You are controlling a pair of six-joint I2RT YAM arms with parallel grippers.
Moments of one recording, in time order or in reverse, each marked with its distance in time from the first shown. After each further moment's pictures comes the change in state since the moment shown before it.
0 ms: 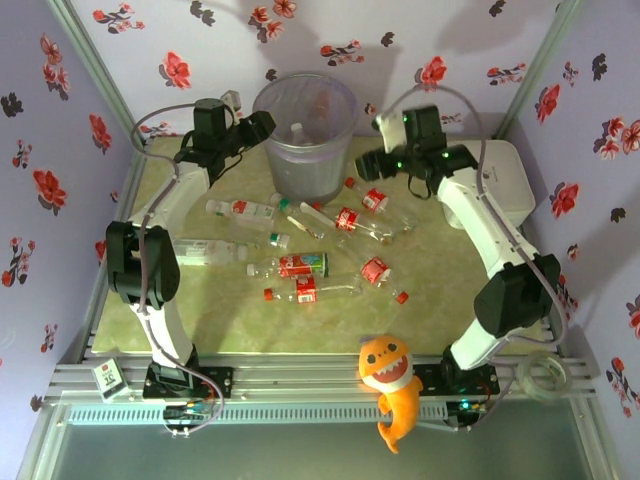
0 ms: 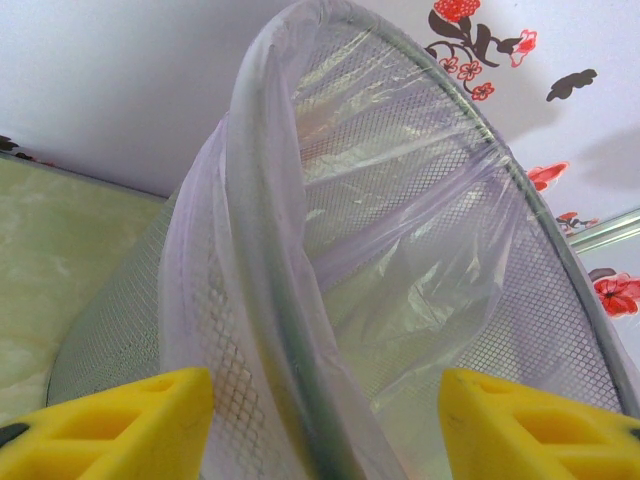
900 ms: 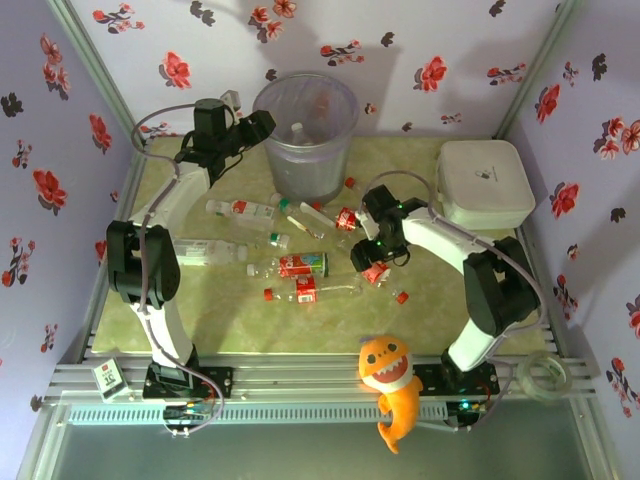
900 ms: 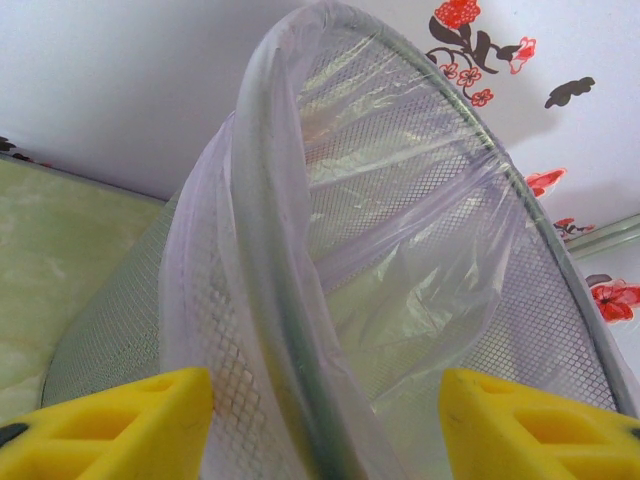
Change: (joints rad) left arm 0.000 0.005 -0.001 0.015 -0.001 -0.016; right arm 0.165 0.050 -0.450 -0.076 0.097 0.171
